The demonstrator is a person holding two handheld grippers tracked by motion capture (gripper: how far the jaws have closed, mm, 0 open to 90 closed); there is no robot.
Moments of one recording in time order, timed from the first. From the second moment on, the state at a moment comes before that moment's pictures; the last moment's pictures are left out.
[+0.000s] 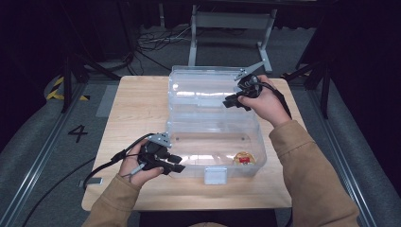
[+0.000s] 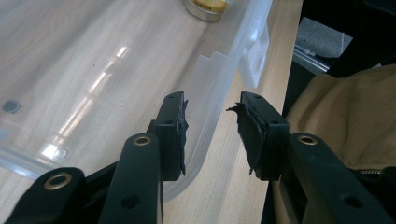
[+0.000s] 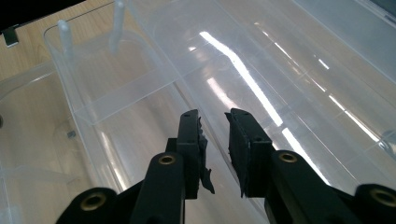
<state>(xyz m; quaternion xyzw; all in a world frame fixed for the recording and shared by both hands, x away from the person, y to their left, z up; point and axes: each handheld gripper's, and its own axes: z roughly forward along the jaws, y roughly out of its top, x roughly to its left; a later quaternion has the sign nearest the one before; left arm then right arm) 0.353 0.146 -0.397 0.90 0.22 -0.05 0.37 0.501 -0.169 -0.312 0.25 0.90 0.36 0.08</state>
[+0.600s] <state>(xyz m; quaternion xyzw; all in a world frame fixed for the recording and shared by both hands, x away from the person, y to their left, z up) 0.356 0.136 -0.413 0.91 0.22 -0.06 0.33 0.500 -0.170 -0.312 0.25 0.90 0.36 0.08</state>
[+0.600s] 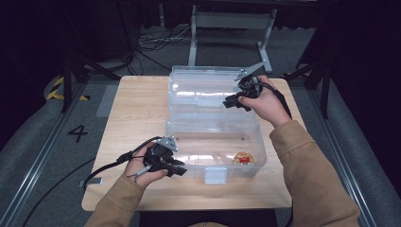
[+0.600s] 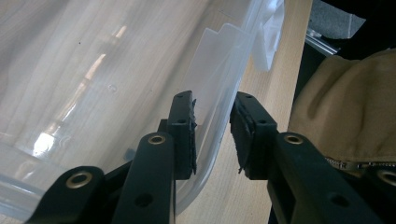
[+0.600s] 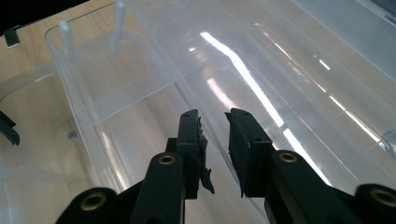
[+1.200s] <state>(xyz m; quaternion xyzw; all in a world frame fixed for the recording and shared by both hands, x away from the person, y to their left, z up) 0.358 0.131 -0.420 0.92 0.22 -0.06 0.33 0.498 -0.170 -0.313 0.25 0.89 0.36 0.08</state>
